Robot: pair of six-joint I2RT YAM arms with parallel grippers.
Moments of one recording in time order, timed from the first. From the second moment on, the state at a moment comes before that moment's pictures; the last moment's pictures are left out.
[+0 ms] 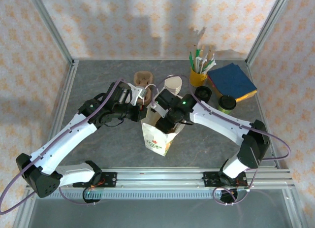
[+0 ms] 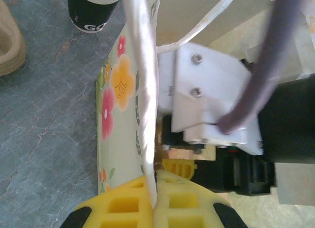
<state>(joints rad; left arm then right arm) -0.61 1.18 1.23 -0.84 0.28 -0.39 0.89 1.55 1.37 -1.00 -0.04 0.00</state>
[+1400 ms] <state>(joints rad) -0.61 1.16 1.44 -0.83 0.12 -0.48 0.81 1.15 1.38 -0.91 0.34 0.95</state>
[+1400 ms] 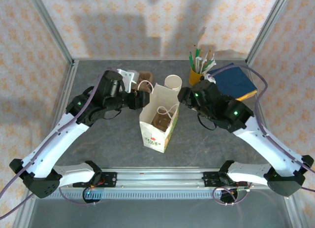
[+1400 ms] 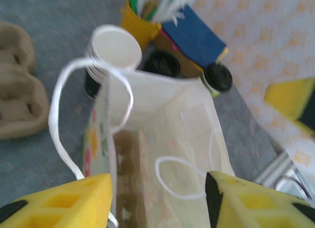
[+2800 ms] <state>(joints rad) -0.57 0.93 1.34 -0.67 -0.21 -0.52 0.79 0.92 1.08 -0.50 -0.06 0.59</state>
